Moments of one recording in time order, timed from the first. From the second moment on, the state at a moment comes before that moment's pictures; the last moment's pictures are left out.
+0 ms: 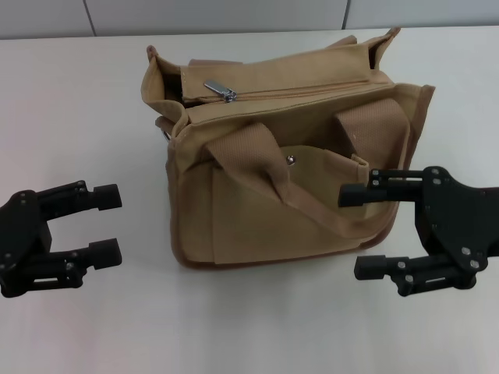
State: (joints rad) left arm -0.28 -1.92 0.89 0.64 1.61 2.01 -1.43; right arm 0.44 2.08 -0.81 -0.77 -1.79 -2.04 1.28
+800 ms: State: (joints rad) left arm -0.27 -1.94 0.96 0.69 1.61 2.00 -1.31; right arm 0.43 2.08 -0.81 -0.79 -1.79 -2.01 1.30
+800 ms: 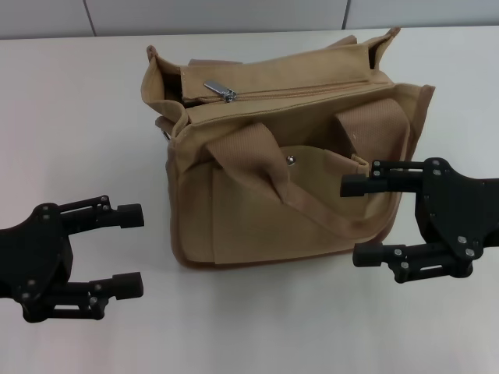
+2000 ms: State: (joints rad) left arm -0.28 -1.95 0.95 0.68 1.65 1.99 -1.32; right arm 0.43 2.08 -0.81 -0.79 -1.79 -2.00 1.30
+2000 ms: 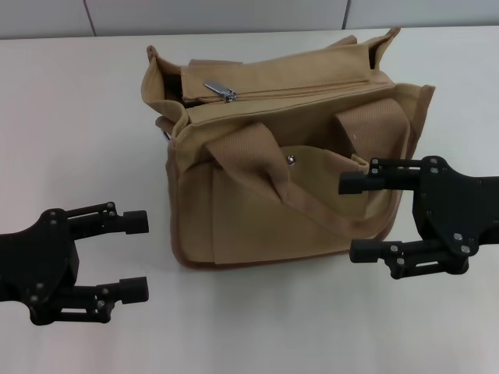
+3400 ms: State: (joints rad) left arm -0.31 -2.08 0.88 0.76 1.72 1.63 -1.38; right arm 0.39 2.08 -0.80 -0.74 -1.78 -1.96 1.30
